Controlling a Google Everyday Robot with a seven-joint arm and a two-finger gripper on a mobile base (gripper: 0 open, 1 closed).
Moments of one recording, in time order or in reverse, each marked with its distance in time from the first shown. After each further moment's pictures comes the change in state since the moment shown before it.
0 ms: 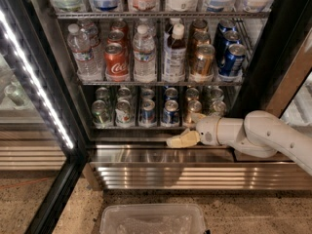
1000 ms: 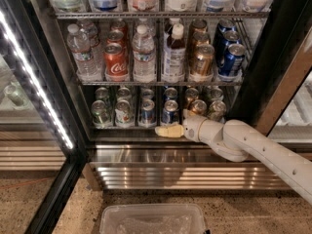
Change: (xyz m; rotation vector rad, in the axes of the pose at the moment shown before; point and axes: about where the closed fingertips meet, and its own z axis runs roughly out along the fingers) arm -0.002 -0.060 0.064 0.138 -0.183 0.077
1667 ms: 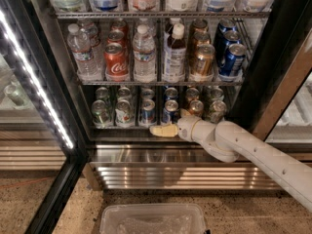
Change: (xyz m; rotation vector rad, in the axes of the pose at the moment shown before) arm 0.003 0.000 0.024 0.024 -0.023 -0.024
